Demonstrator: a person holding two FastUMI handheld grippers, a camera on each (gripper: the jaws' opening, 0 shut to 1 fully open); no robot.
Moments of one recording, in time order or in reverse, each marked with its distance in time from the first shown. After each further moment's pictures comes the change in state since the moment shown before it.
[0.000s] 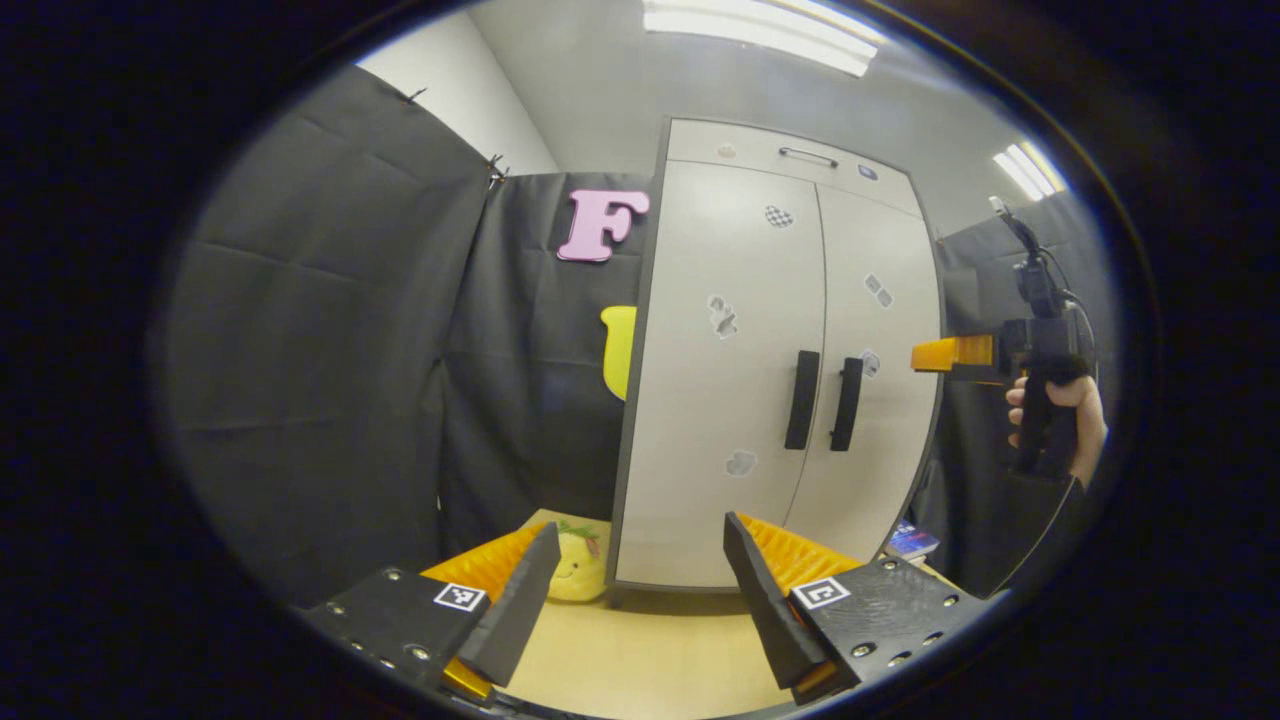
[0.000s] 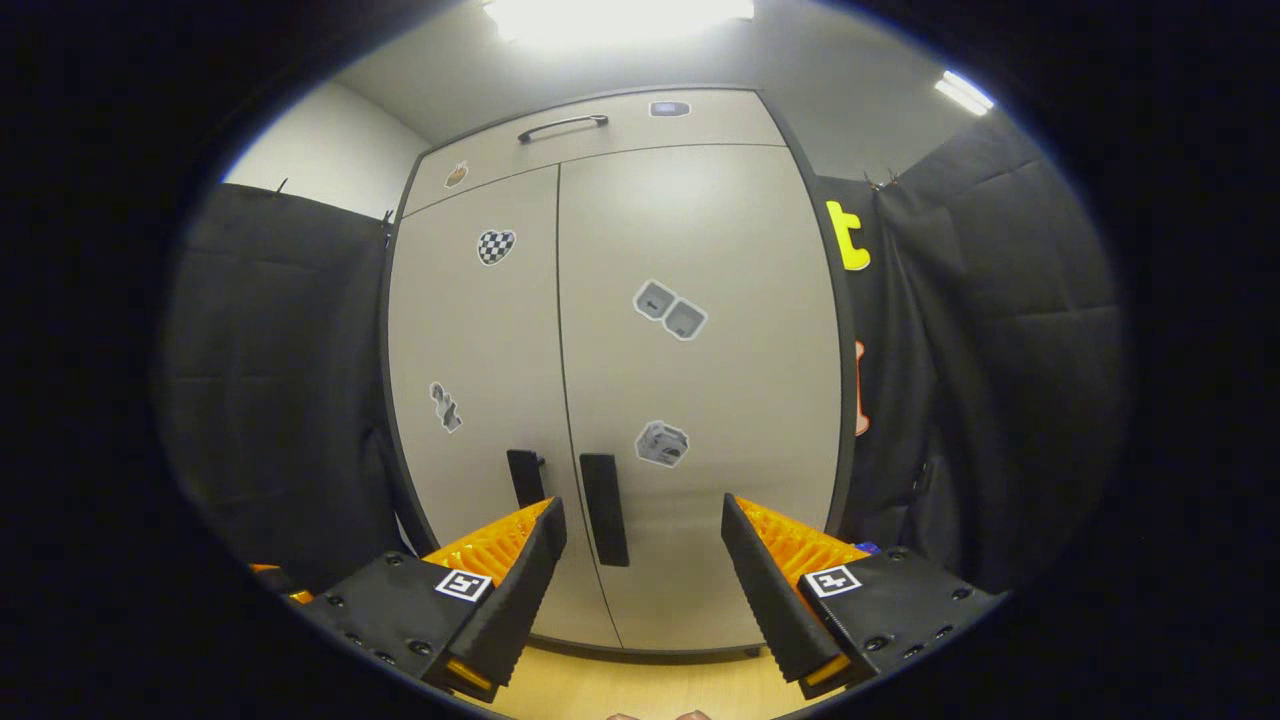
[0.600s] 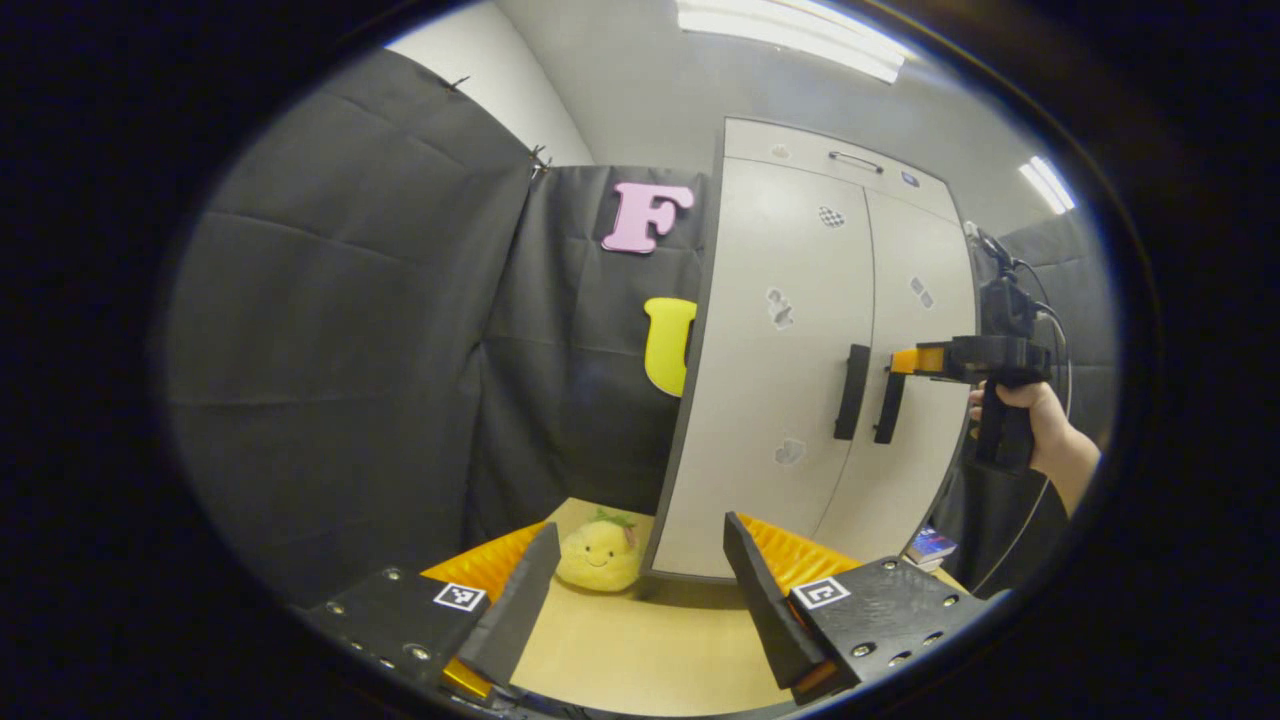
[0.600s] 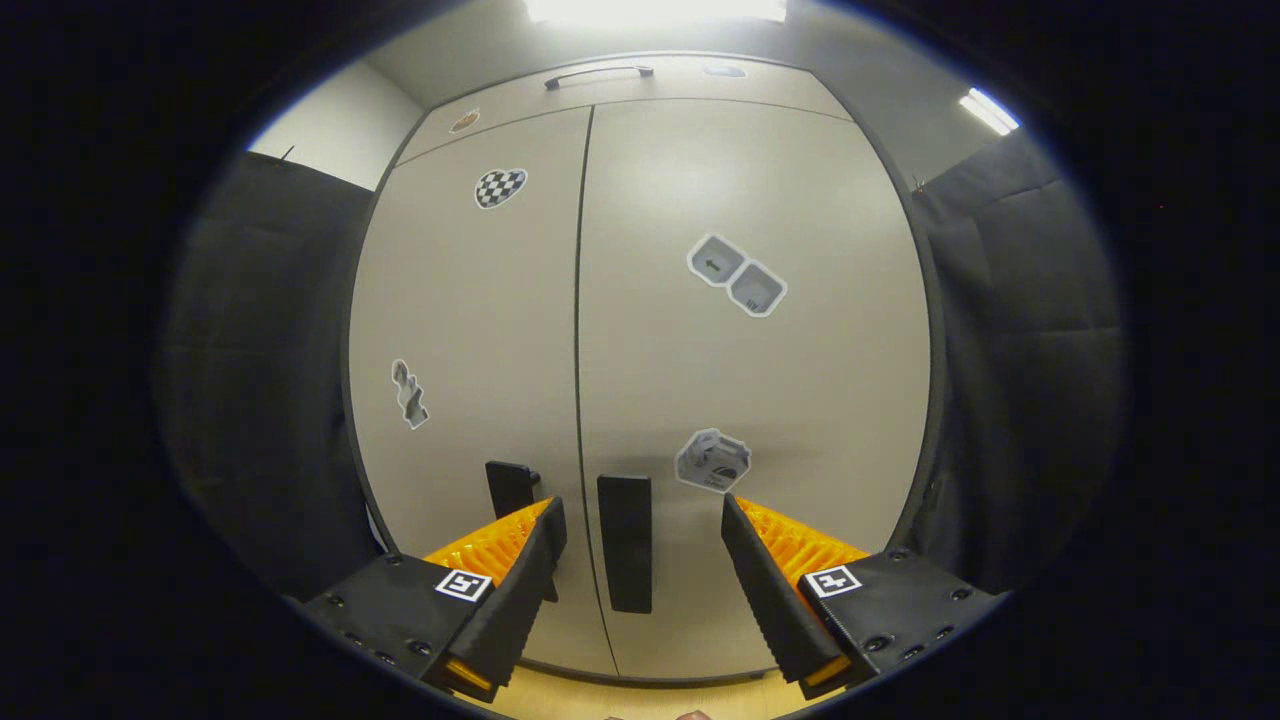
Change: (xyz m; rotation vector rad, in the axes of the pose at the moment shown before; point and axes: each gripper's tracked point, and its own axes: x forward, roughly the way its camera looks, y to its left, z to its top) left arm -0.009 0.057 -0.018 -0.041 0.015 0.086; right arm 0.088 0.019 -0.021 -0.061 0.018 -0.049
